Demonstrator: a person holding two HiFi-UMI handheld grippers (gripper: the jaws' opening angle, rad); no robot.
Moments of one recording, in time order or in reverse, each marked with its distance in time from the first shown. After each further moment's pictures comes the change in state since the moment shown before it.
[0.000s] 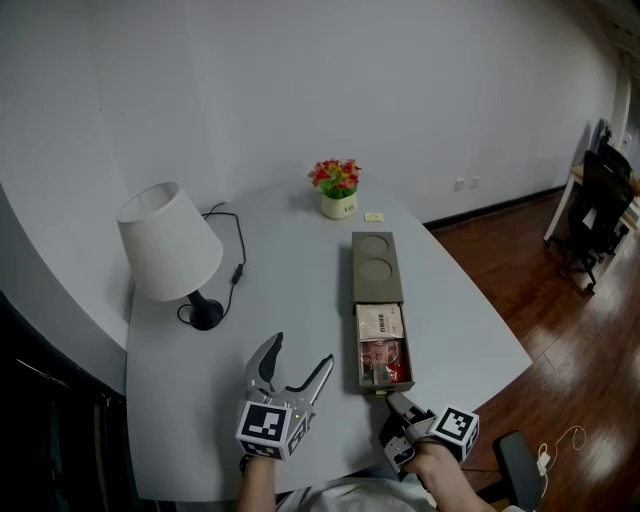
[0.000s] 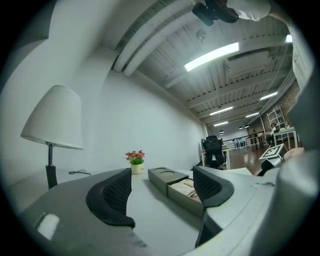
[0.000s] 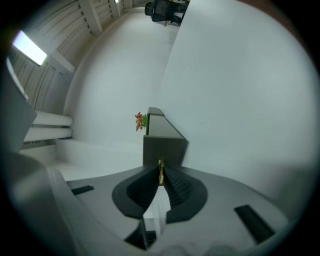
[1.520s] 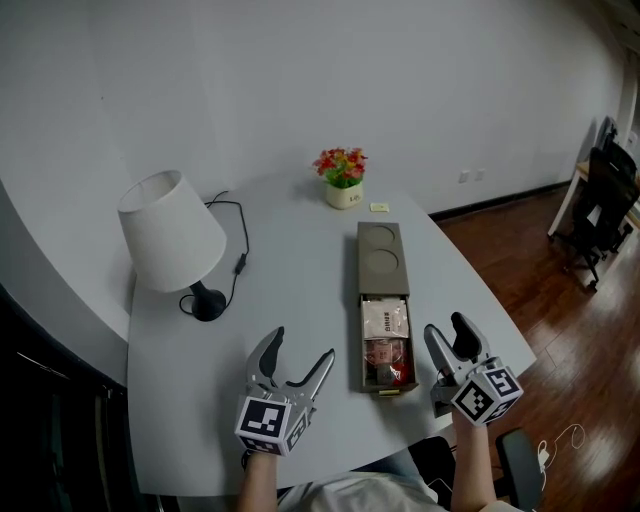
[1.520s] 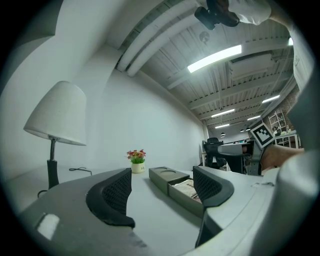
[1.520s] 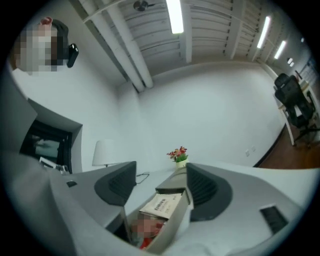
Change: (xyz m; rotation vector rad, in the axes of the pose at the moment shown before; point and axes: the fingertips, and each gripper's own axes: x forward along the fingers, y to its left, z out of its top) left arm -0.003 0.007 -0.006 -0.032 -0.011 0.005; right arm 0.001 0.139 0.109 -1.247 -0.276 0.193
